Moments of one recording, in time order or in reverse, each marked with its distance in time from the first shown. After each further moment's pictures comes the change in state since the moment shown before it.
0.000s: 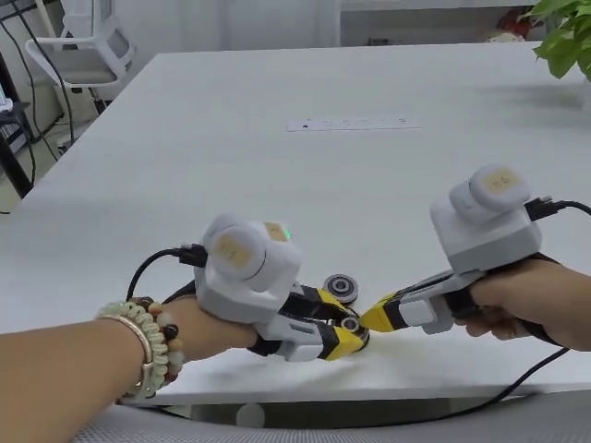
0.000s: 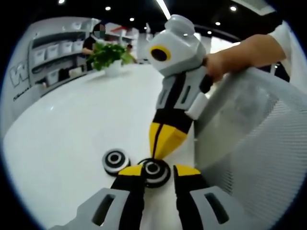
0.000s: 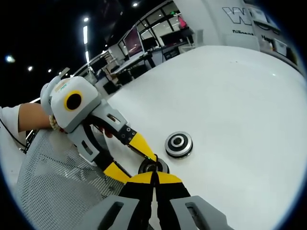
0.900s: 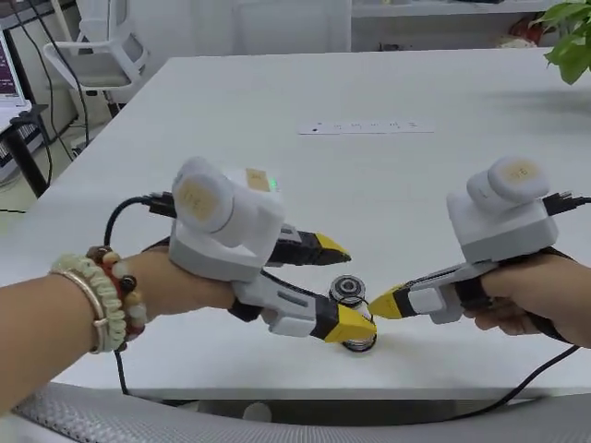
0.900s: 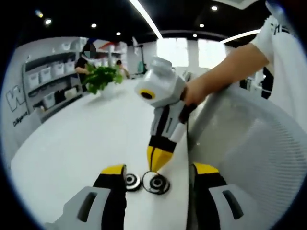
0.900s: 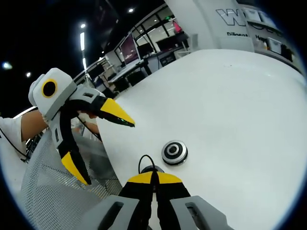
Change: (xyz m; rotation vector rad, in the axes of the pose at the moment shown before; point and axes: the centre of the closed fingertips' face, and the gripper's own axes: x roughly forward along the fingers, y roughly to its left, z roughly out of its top) left arm -0.055 -0.002 0.052 0.144 -0.086 0.002; right arm -0.010 -0.002 0.016 0.045 -0.069 -0.014
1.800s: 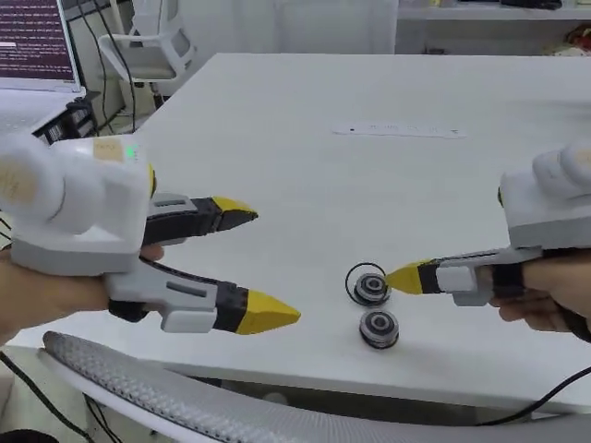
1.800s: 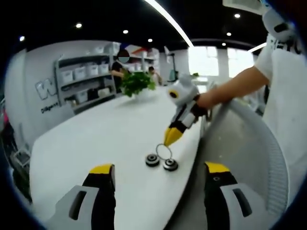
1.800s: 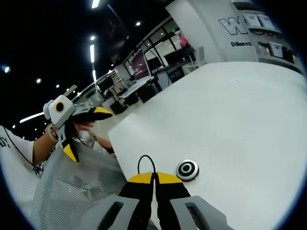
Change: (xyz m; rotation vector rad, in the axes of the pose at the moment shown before) left arm -0.106 -0.003 -0.014 -0.124 -0.066 0.281; right arm -0.013 0.026 0.031 -0.021 -0.125 0.082
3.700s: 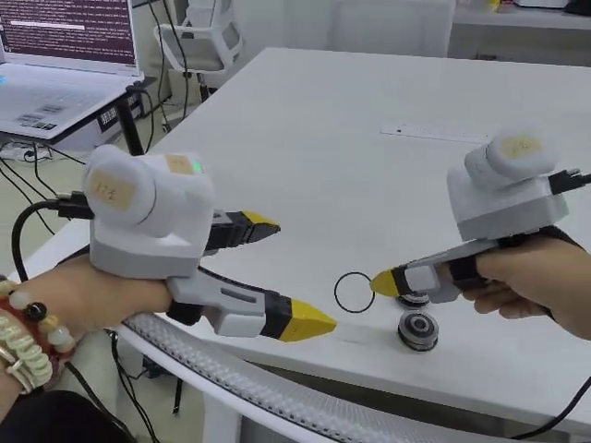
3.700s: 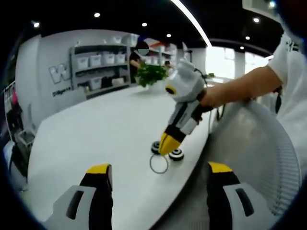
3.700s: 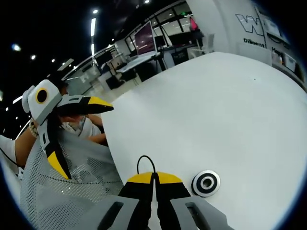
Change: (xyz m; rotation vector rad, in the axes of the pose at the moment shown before) left arm 0.004 0.008 -0.031 -0.121 0.039 0.096; right arm 0.068 0.012 -0.016 -0.105 0.227 -0.069
